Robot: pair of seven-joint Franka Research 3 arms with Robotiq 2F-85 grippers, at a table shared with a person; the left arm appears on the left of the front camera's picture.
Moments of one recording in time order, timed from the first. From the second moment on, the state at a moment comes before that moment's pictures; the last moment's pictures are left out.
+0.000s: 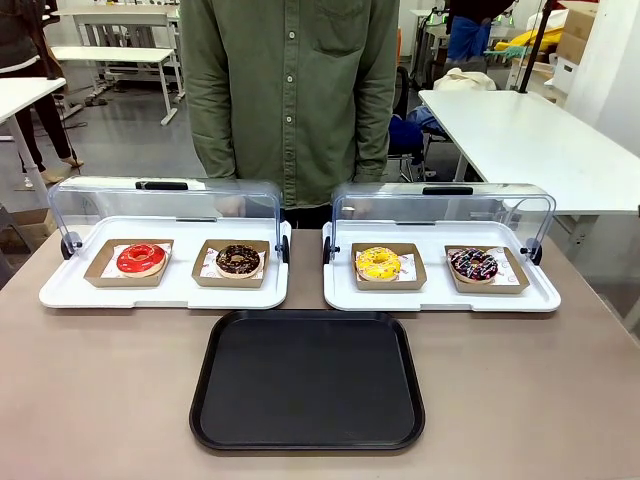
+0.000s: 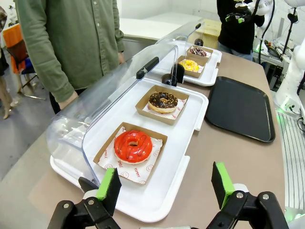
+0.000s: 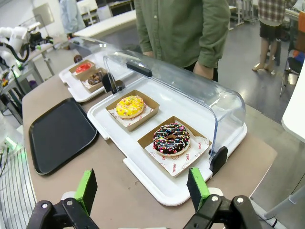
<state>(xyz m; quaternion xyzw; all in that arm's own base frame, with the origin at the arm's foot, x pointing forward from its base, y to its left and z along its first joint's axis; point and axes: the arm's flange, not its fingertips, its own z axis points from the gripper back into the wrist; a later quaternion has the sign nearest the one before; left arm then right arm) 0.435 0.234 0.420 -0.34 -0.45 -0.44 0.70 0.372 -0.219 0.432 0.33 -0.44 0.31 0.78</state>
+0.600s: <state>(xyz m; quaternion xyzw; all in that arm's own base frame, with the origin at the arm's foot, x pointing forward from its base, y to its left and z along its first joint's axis) 0.435 0.234 0.420 -0.34 -0.45 -0.44 0.70 0.372 -0.219 0.432 0.33 -0.44 0.31 0.78</state>
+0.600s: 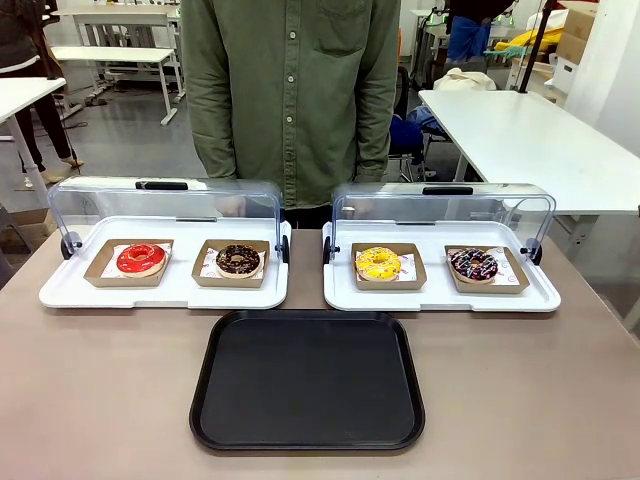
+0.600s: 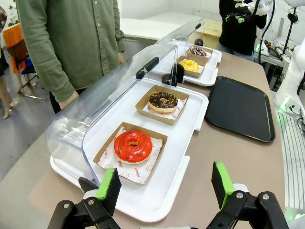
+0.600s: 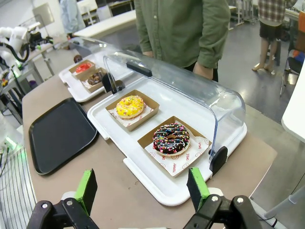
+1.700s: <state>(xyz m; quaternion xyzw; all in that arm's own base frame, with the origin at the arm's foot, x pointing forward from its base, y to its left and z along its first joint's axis) 0.435 0.234 0.420 -0.34 -0.45 -0.44 0.70 0.372 -0.219 0.431 0.33 -0.44 0.31 0.78</state>
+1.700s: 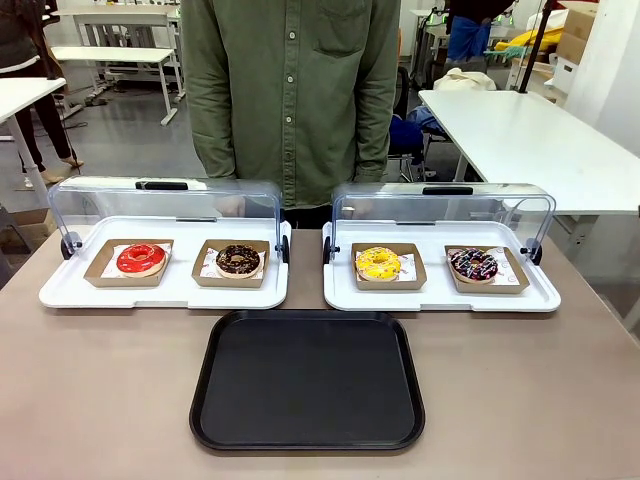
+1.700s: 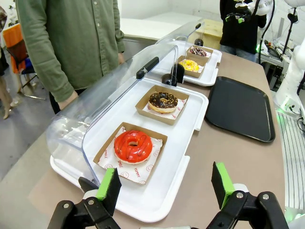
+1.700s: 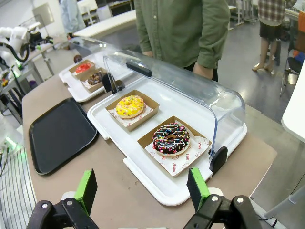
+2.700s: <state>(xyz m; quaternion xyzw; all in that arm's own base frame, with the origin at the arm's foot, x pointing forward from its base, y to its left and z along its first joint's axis) 0.435 0.234 0.420 -0.34 -0.45 -0.44 0.70 0.372 -0.219 0.431 0.33 -0.44 0.31 0.78</state>
